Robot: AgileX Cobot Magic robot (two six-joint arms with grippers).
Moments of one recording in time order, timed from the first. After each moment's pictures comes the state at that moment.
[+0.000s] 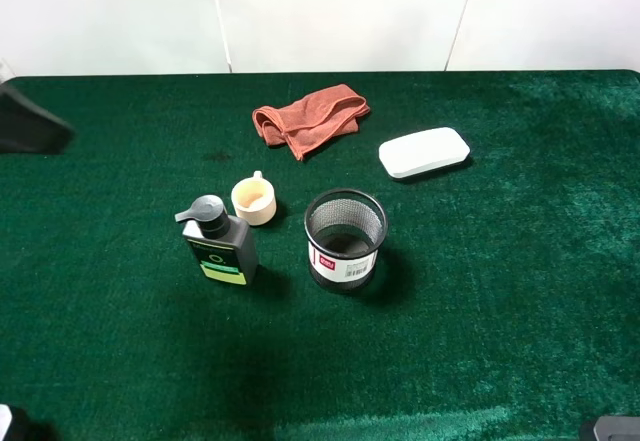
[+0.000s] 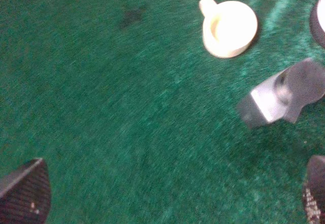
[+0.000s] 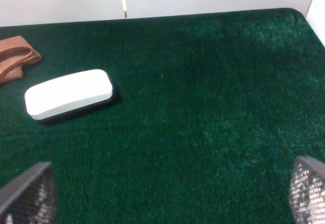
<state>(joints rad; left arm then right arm) -0.32 1.01 -0.87 -0.14 0.84 0.48 -0.01 -0.01 -0.50 0.01 1.02 0.05</state>
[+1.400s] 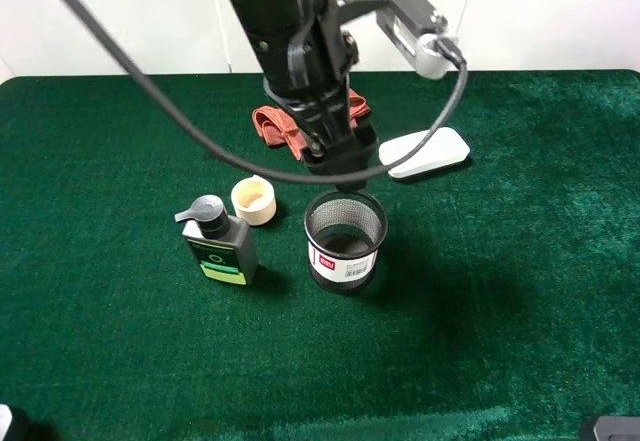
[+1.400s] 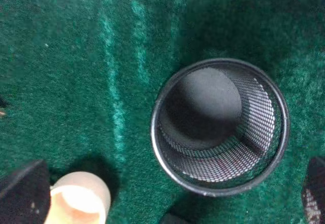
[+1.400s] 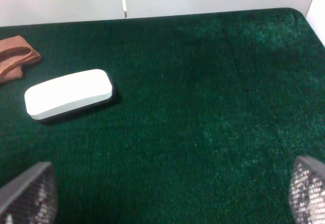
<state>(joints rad) -0.83 1.87 -1.51 -0.16 0.93 0.48 -0.01 -0.01 -0.50 0.01 1.02 0.05</state>
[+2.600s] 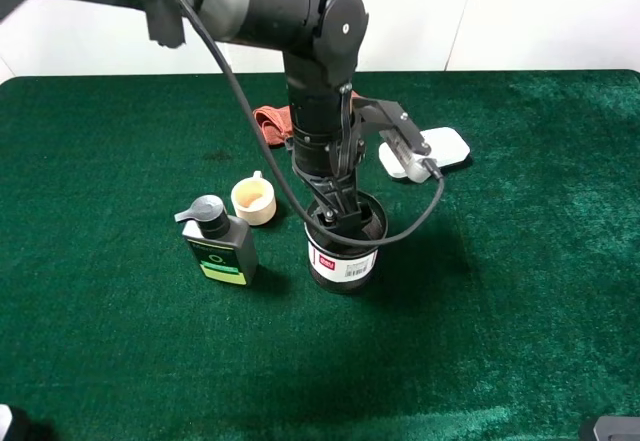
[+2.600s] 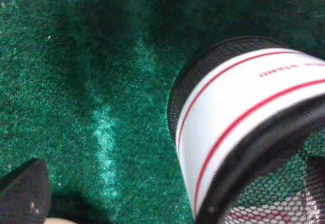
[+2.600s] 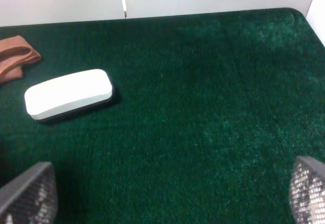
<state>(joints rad) -0.83 2.19 -1.59 -0.10 0.92 0.48 -0.01 -0.01 -0.50 0.01 1.02 0.05</state>
